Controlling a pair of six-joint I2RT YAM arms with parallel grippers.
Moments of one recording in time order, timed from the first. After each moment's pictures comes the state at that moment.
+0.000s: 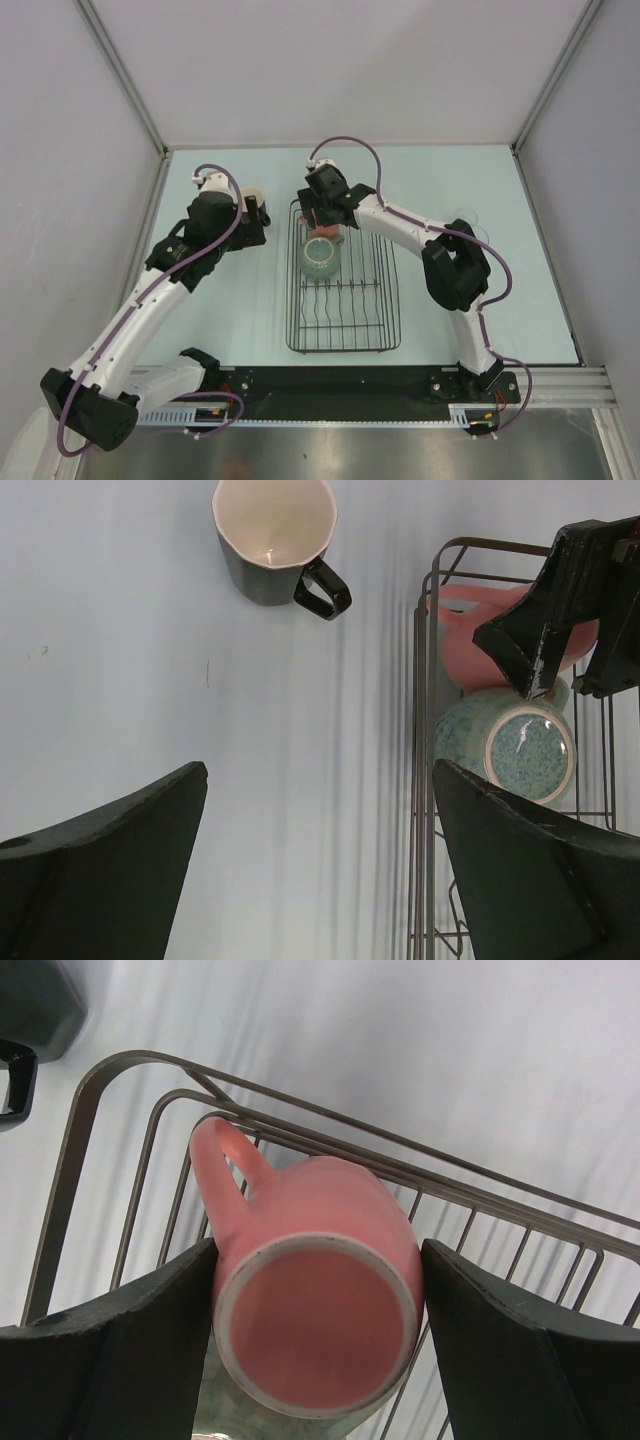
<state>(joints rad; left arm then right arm) -0.44 1.03 1.05 -0.67 -0.31 -0.42 0.75 2.09 1.75 -0.50 0.22 0.33</state>
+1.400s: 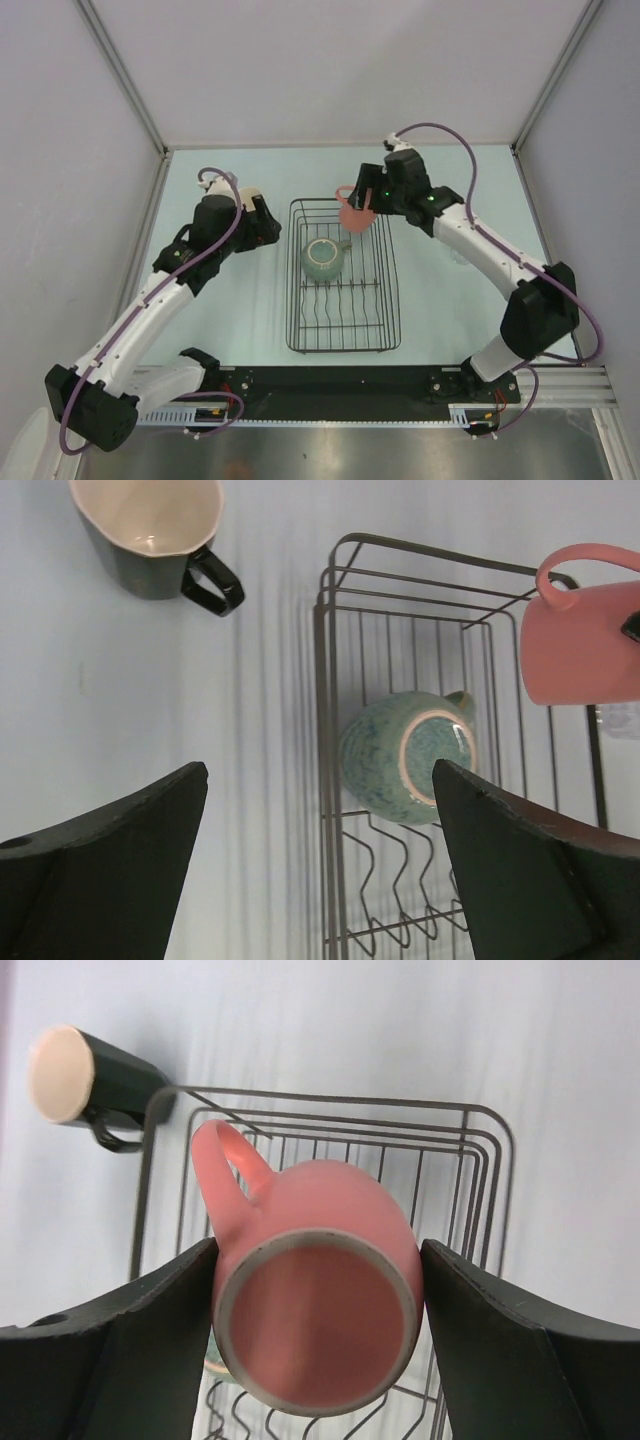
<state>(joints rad) -0.44 1.03 0.98 -0.53 -0.15 -0.54 0.57 1.60 1.40 -0.42 0.07 0.51</state>
